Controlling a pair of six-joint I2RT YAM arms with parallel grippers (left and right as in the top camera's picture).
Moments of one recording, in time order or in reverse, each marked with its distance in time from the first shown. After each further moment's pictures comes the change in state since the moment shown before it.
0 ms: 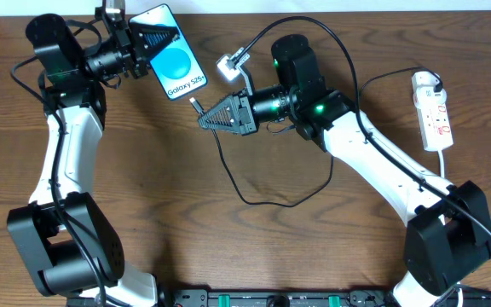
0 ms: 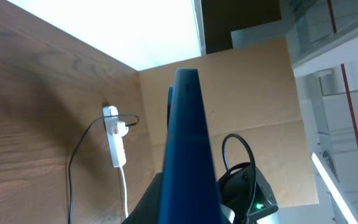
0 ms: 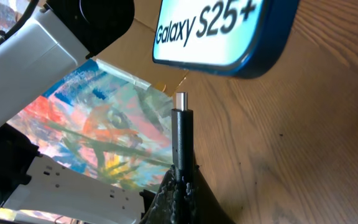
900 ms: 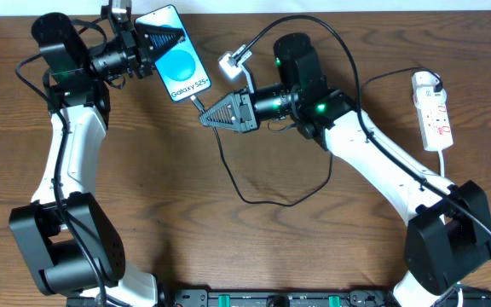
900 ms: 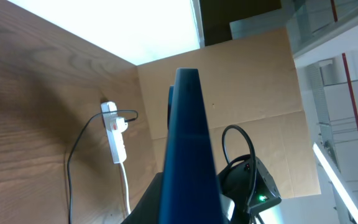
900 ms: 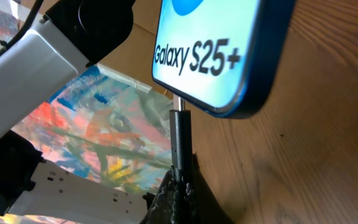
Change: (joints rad) left arm -0.021 0.000 0.000 0.000 0.009 0.023; right arm -0.013 0.000 0.000 0.014 0.002 0.038
